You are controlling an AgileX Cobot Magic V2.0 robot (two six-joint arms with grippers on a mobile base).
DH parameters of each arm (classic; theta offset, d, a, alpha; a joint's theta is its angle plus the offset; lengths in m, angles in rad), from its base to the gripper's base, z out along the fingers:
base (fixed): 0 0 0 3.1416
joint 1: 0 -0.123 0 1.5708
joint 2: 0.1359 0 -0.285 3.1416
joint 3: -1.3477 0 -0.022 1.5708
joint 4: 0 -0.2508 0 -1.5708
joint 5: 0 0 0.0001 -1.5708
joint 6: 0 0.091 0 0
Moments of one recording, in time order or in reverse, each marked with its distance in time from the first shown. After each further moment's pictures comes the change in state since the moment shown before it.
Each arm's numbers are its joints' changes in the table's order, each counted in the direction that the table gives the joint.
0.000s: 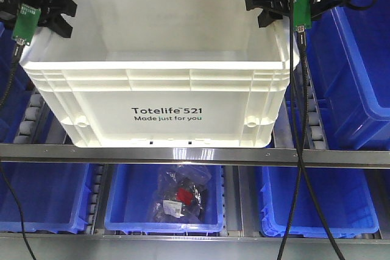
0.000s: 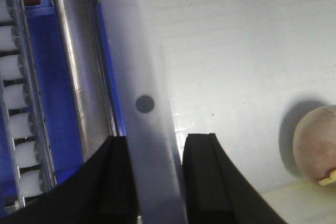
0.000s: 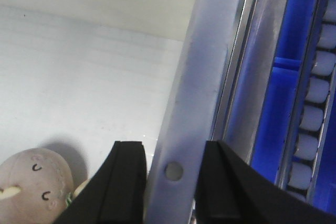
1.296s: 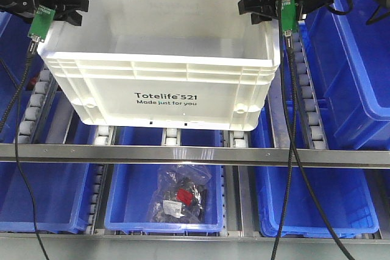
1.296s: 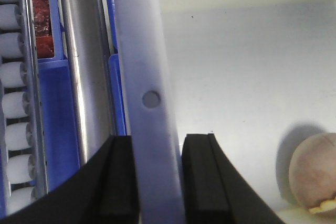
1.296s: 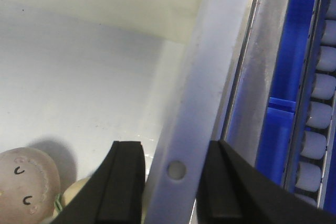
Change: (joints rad) left arm -0.004 0.107 0.006 0.025 0.251 0.036; right arm 0.008 0.113 -0.002 0.011 0.199 -0.052
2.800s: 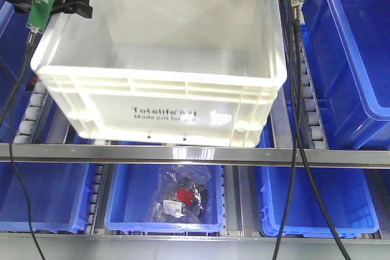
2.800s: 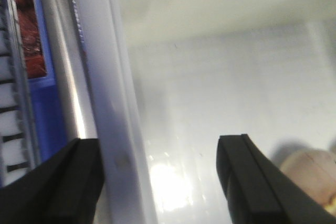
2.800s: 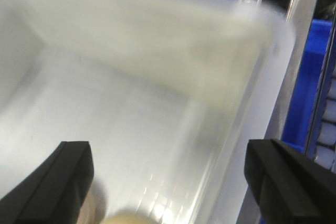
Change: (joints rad) left arm 0.015 -0.068 0.002 -0.005 -0.028 0.053; right arm -0.026 -0.144 0.010 -0.026 -0.014 -0.060
